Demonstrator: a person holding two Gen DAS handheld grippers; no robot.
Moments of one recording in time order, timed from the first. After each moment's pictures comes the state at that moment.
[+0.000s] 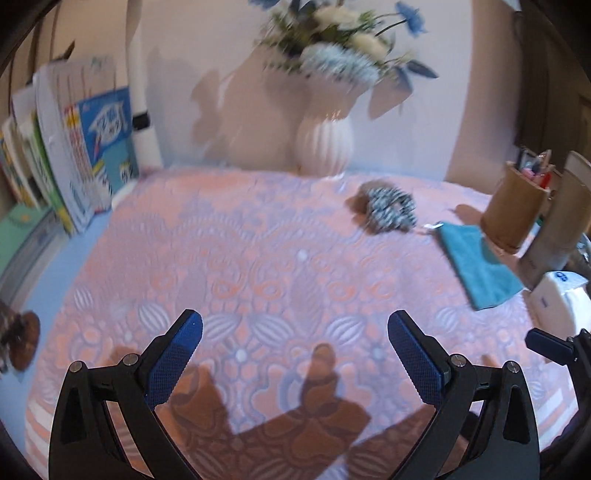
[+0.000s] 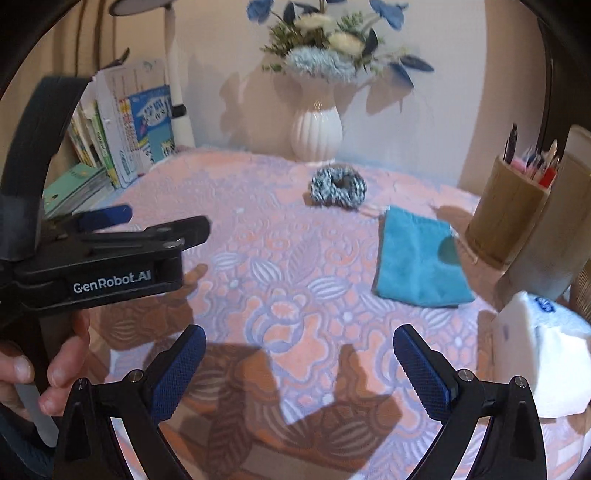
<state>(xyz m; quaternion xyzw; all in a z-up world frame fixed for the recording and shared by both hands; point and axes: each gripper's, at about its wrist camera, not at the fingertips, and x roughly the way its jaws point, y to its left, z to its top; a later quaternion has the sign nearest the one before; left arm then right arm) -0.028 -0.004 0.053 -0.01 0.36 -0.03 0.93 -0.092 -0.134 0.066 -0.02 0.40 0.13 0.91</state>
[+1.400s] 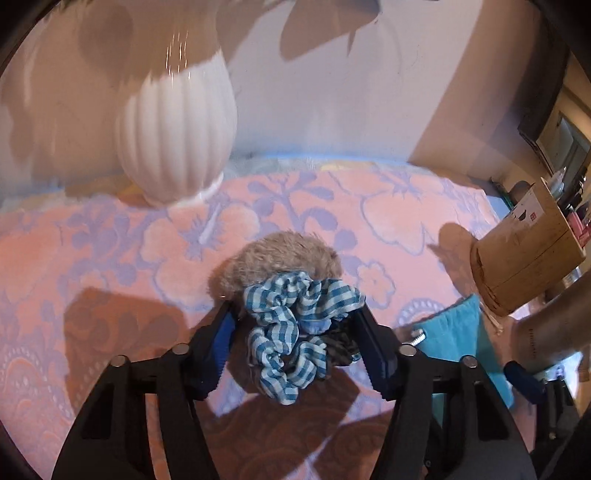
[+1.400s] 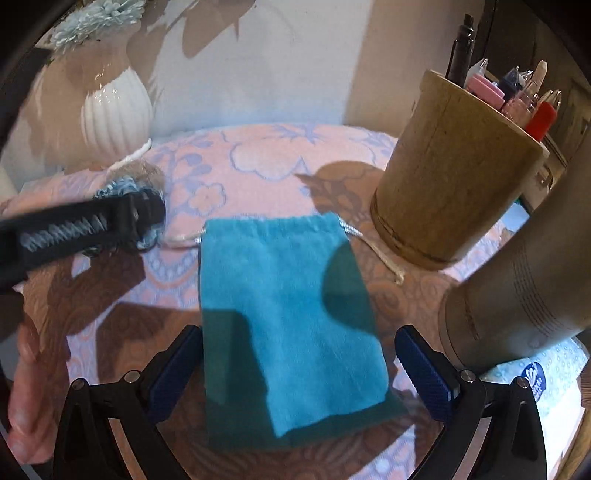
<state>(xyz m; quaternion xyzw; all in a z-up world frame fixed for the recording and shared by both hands) 0.159 -0.115 0.028 0.00 0.45 -0.18 0.87 0.043 -0.207 0.041 0.04 0.49 -0.12 0.87</state>
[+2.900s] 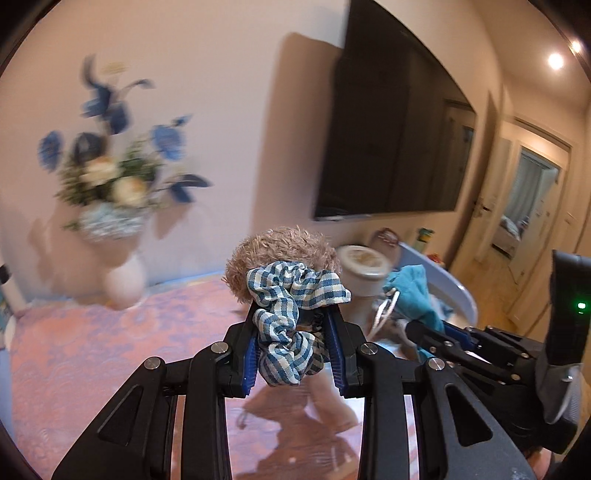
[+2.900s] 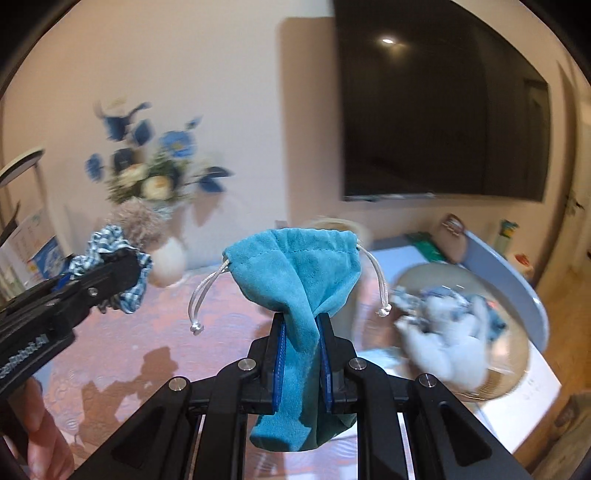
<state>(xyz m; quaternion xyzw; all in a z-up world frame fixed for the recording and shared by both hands) -0.057 -0.180 0.218 0.01 0.26 -0.32 0.91 -0.140 -0.309 0.214 0.10 0.31 -0.11 0.94</state>
